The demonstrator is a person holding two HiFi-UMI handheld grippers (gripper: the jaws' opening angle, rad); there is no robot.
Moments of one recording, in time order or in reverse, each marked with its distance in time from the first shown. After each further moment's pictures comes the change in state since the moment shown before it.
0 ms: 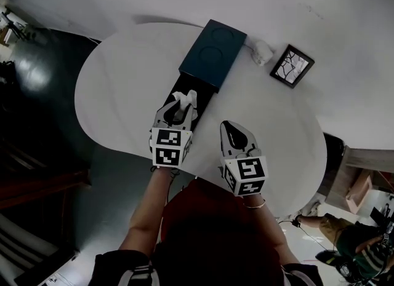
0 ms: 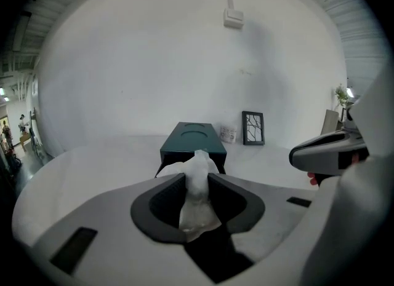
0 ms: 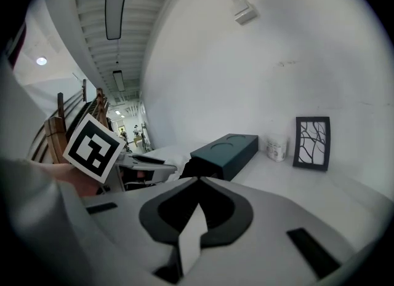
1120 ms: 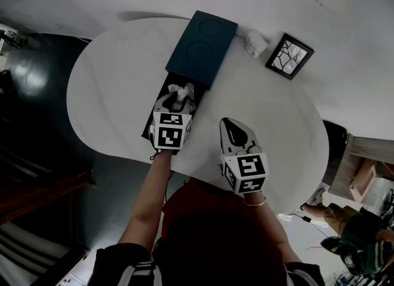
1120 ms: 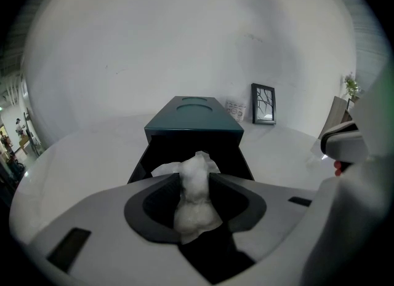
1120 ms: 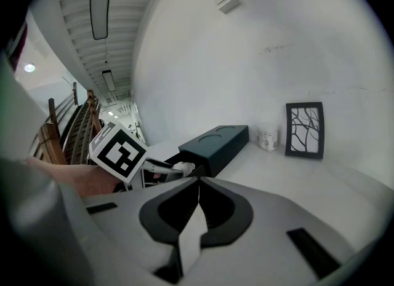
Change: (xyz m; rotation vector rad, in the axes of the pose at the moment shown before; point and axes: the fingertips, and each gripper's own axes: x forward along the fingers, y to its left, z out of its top) left arm 0.067 0.002 -0.028 0.023 0.200 -0.008; right arm 0.009 -0.031 -0.016 0.069 0.053 -0.027
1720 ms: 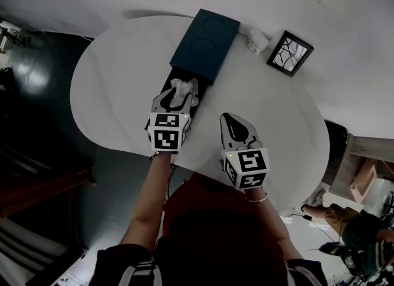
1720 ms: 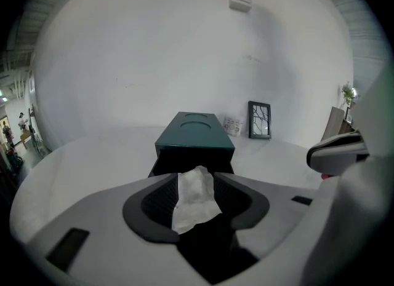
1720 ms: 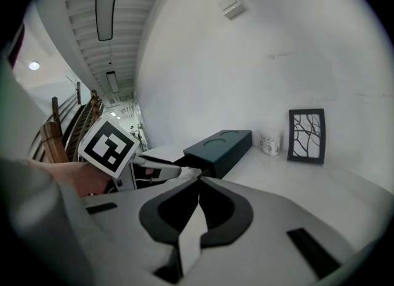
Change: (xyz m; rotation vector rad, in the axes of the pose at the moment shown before) left arm -0.035 0.000 0.017 -0.039 -0.113 0.008; right arm -0.007 0.011 0.007 -0.025 -0.031 0.011
